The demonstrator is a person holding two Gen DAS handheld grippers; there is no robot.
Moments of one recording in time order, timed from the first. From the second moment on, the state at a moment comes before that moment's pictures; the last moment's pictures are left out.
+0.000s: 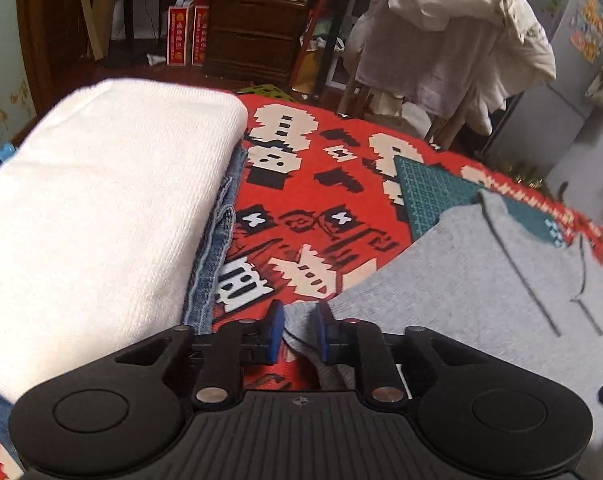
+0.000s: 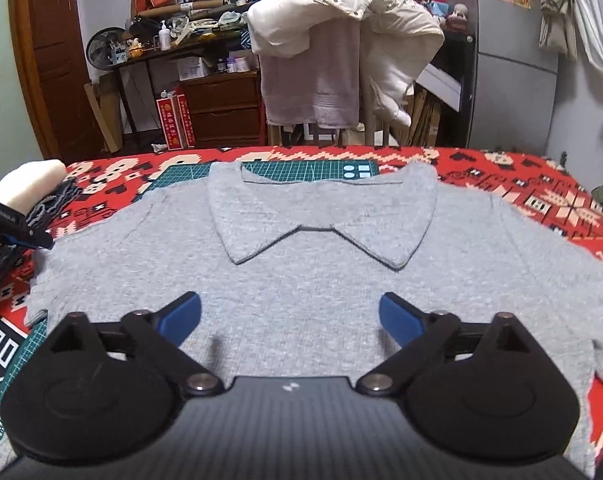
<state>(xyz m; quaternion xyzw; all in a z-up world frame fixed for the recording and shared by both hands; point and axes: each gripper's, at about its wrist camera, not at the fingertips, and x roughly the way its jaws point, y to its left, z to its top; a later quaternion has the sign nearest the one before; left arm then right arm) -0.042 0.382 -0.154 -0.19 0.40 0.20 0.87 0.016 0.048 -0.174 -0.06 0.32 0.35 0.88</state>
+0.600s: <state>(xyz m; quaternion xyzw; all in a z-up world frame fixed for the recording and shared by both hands) -0.043 0.364 -0.159 -0.02 0.40 0.21 0.89 0.016 0.059 -0.197 -0.09 0.33 0.33 0.88</state>
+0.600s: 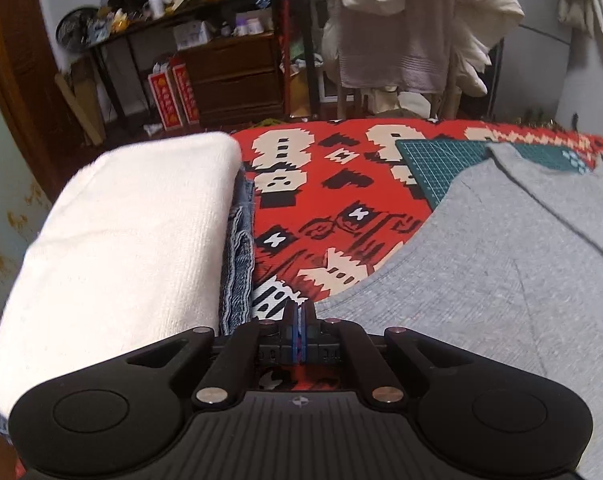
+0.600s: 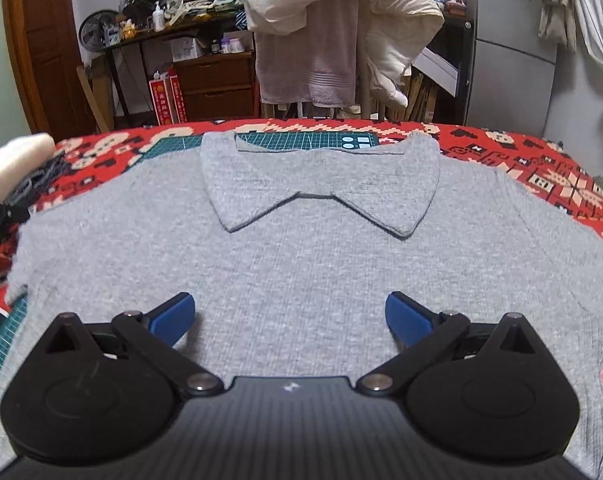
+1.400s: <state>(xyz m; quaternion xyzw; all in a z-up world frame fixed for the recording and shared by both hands) -0.083 0.350 -0.117 -0.17 0.36 0.15 0.90 0.012 0.067 -0.199 -0.12 0.33 0.32 0.88</state>
